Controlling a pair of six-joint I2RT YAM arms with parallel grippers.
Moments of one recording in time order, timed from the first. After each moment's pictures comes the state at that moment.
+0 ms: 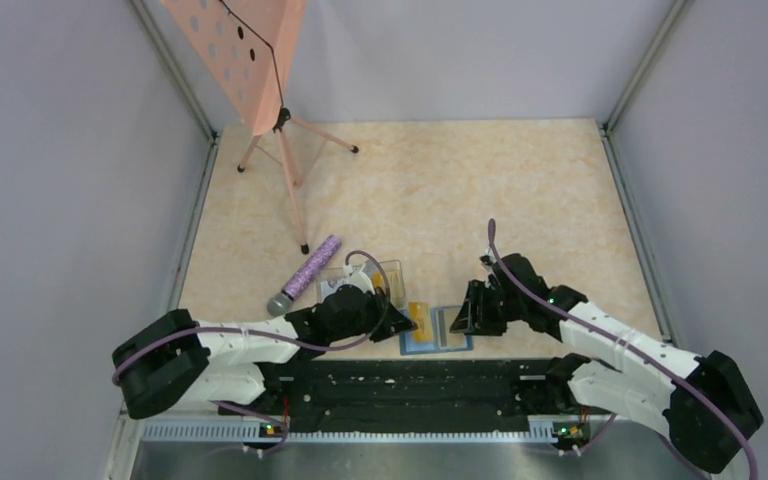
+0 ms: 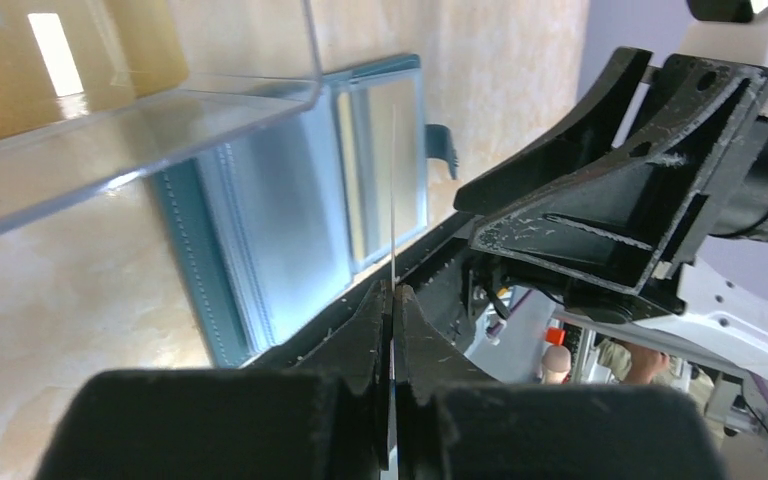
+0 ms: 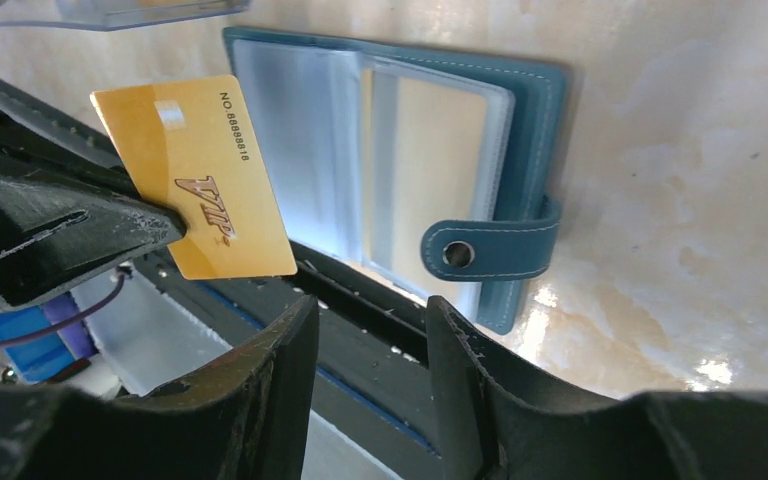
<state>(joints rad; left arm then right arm) -1.02 1.18 0.32 0.40 0.07 -1.25 0.64 0.94 0.45 -0.42 -0.34 0.79</state>
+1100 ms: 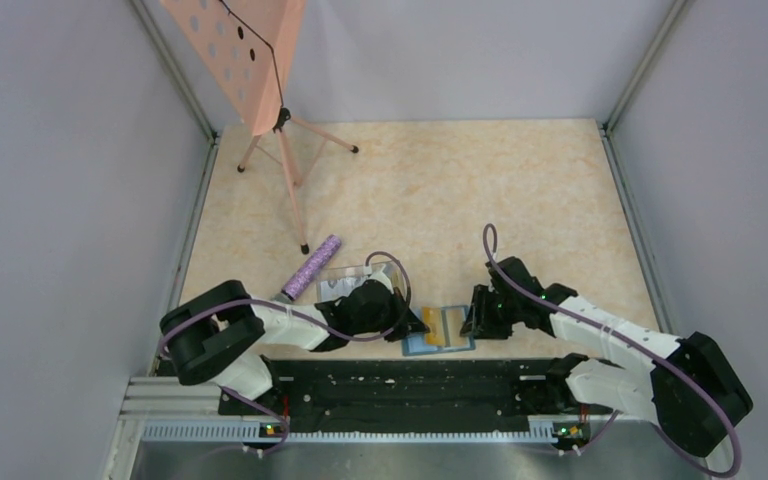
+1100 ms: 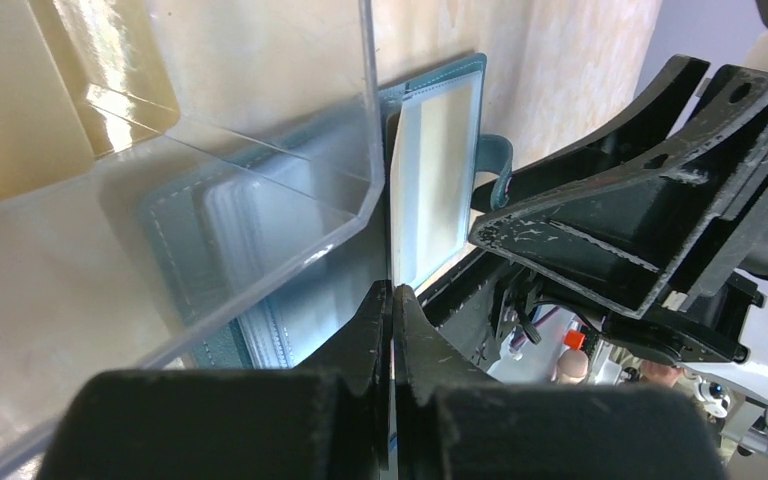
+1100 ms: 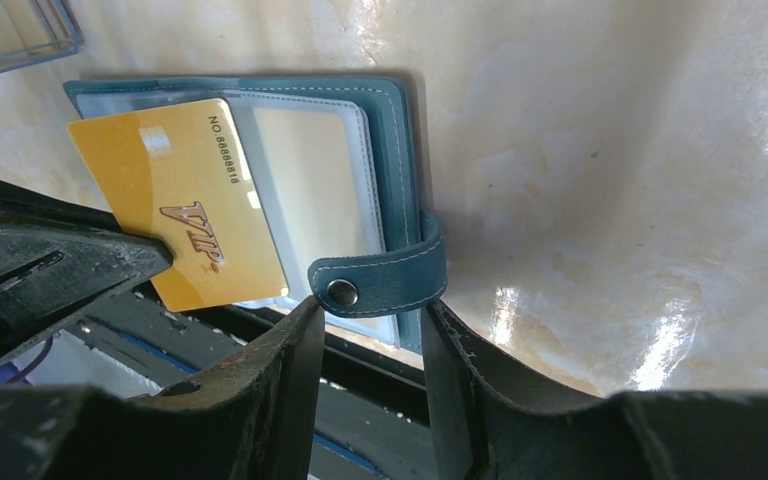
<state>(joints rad) -1.02 1.49 0.43 0.47 0.12 -1.28 0.62 1.06 0.43 -0.44 -0.23 0.77</state>
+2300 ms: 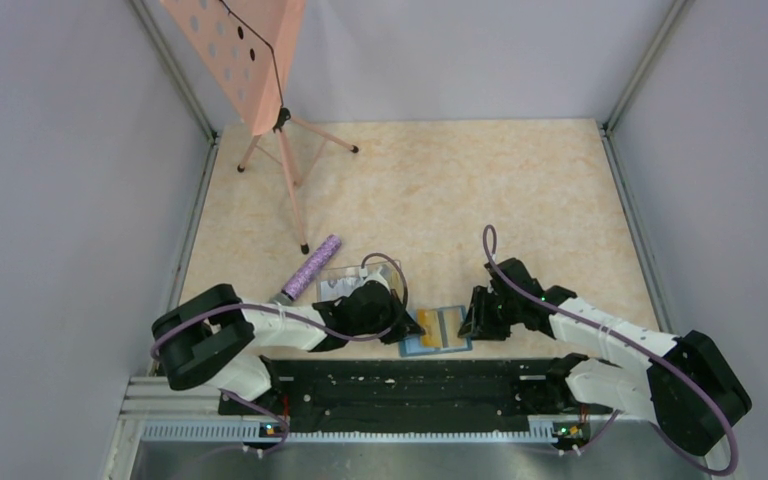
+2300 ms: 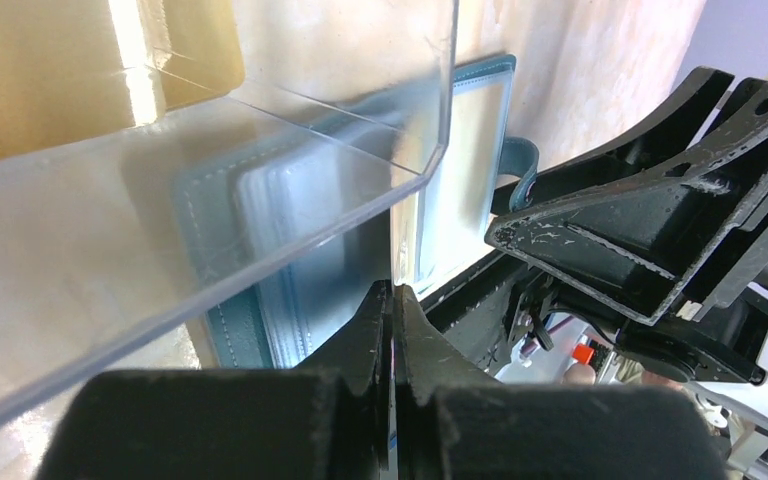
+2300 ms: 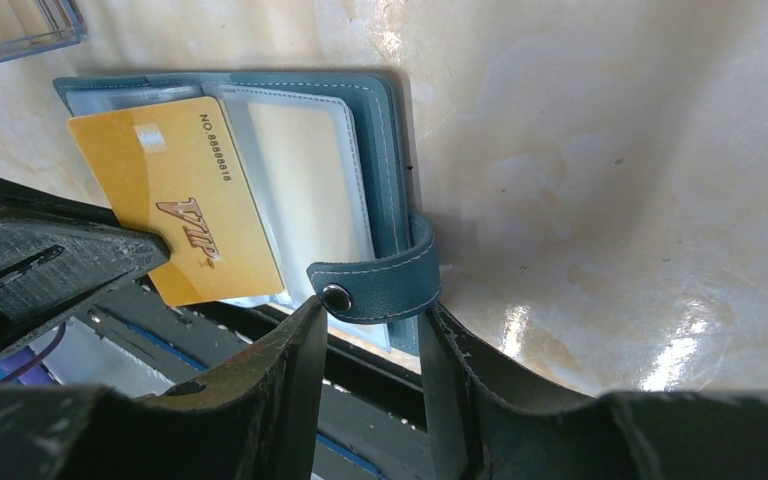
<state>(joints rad) -1.04 1.45 0.44 0.34 0.07 -1.31 0.61 1.07 0.40 -0.38 -0.28 0.77</state>
